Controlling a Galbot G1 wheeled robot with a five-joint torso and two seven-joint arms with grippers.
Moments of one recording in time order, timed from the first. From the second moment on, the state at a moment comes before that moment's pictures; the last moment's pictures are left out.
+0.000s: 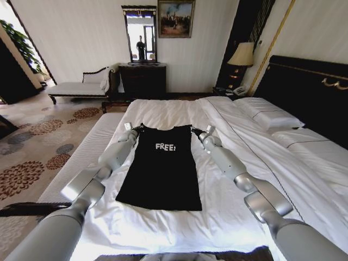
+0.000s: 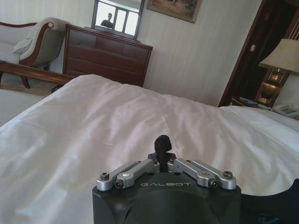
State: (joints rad) left arm 0.17 -1.24 0.18 -0.72 -0.99 0.09 -0.02; right arm -0.30 1.20 -0.08 0.93 1.02 -0.13 -0.03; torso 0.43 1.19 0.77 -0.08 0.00
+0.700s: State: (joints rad) left arm 0.74 -1.00 0.00 -1.41 -0.90 -0.03 -0.12; right arm -0.74 0.99 0.01 1.43 0.84 -0.07 -0.03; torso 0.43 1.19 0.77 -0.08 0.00
